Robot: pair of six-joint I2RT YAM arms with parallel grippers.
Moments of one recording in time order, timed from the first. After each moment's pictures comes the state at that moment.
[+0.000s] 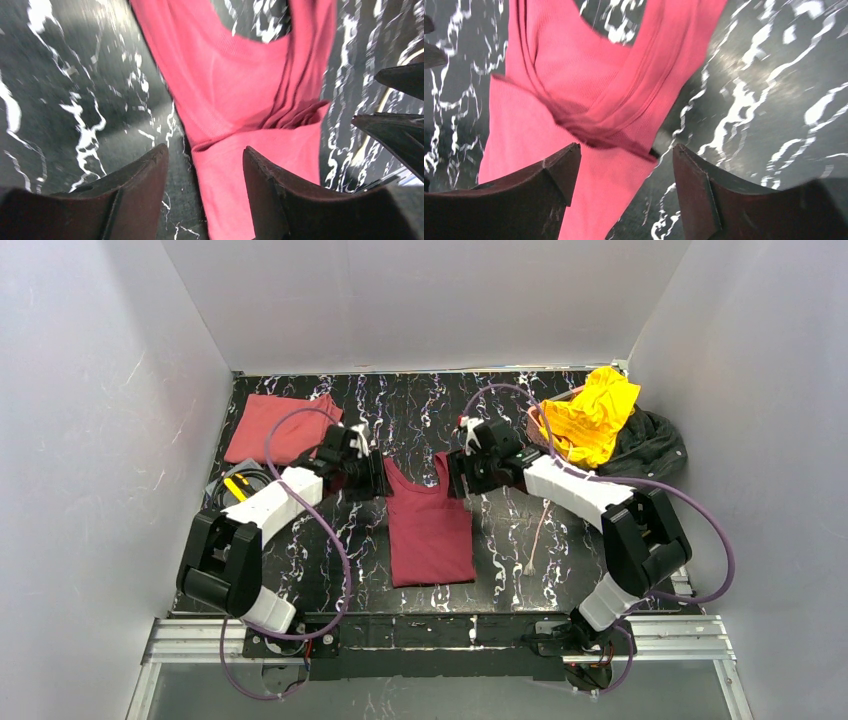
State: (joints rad) left arm -0.40 1.50 0.91 -0.38 0.23 -0.50; right arm 0.62 1.62 1.07 -0.36 -0.21 0.25
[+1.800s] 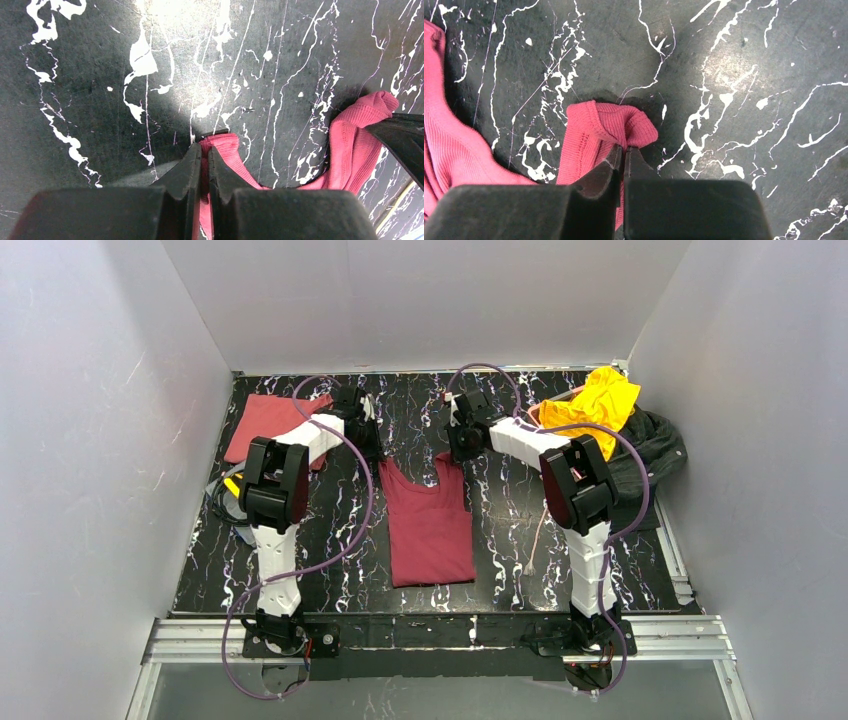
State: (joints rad) left arm -0.27 2.12 1.52 -0.48 0.25 -0.40; right arm 0.52 2.14 1.58 -0.40 -0.14 0.14
